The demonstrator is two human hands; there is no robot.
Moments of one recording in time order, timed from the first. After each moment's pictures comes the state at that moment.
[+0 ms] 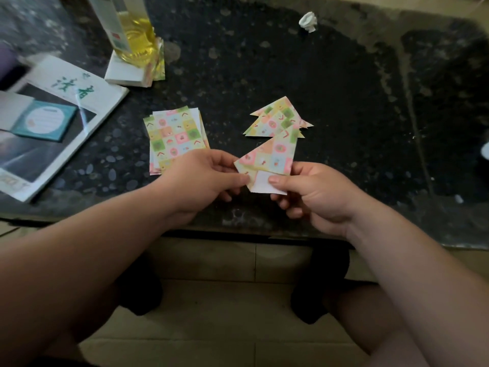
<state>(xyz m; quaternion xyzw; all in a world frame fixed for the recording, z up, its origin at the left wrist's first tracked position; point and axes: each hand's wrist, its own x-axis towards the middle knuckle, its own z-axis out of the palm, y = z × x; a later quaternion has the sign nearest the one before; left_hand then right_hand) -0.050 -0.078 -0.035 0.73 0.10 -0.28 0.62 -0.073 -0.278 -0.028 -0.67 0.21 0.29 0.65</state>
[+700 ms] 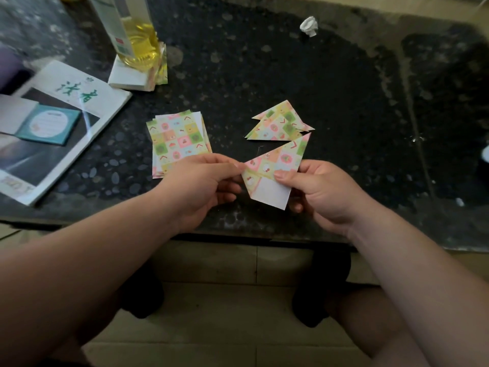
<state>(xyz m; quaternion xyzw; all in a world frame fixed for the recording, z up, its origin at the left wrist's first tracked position) -0.050 -0.079 -0.031 0.62 0.21 -0.27 0.71 -0.069 -0.279 -0.026 -0.69 0.22 0.24 0.64</state>
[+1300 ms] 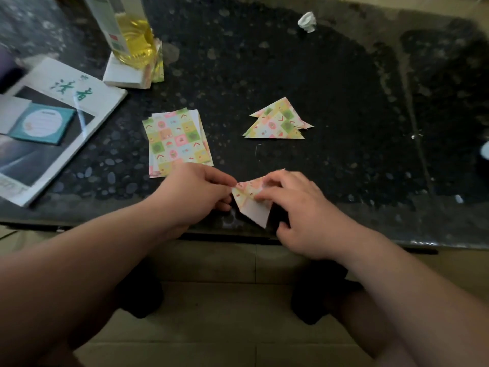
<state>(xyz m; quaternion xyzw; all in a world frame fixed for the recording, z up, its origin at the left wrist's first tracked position) -0.056 -0.069 -0.047 0.78 0.15 -0.26 0.54 -0.093 -0.285 -0.046 -0.95 -0.19 0.18 0.19</state>
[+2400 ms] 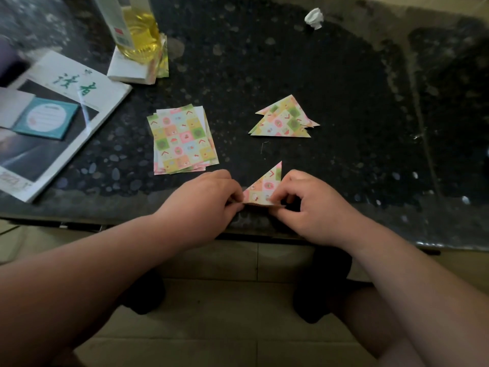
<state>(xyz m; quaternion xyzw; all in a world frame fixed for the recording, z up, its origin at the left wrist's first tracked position) -0.068 -0.060 -0.058 0.94 -0.21 -0.16 0.22 -0.083 -0.292 -0.067 -0.92 -0.12 0.14 0.34</state>
